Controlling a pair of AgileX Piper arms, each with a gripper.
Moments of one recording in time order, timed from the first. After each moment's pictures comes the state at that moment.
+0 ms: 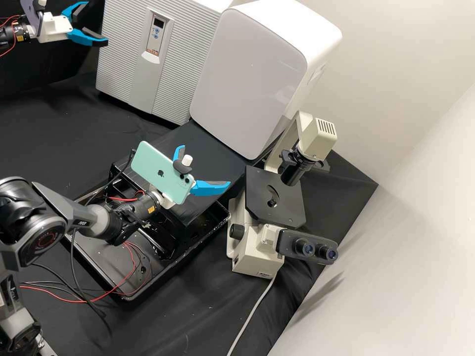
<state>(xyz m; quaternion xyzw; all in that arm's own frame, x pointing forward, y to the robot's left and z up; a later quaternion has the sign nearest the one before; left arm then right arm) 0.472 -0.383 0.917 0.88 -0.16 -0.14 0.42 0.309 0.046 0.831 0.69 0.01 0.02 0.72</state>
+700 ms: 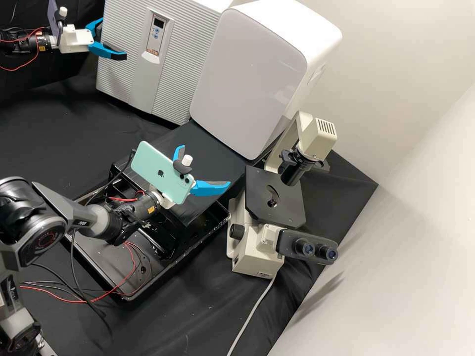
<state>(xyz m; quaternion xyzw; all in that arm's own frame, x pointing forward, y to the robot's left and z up) 0.512 -0.392 0.877 0.84 -0.18 -0.21 0.46 0.309 0.046 0.831 0.69 0.01 0.02 0.72</state>
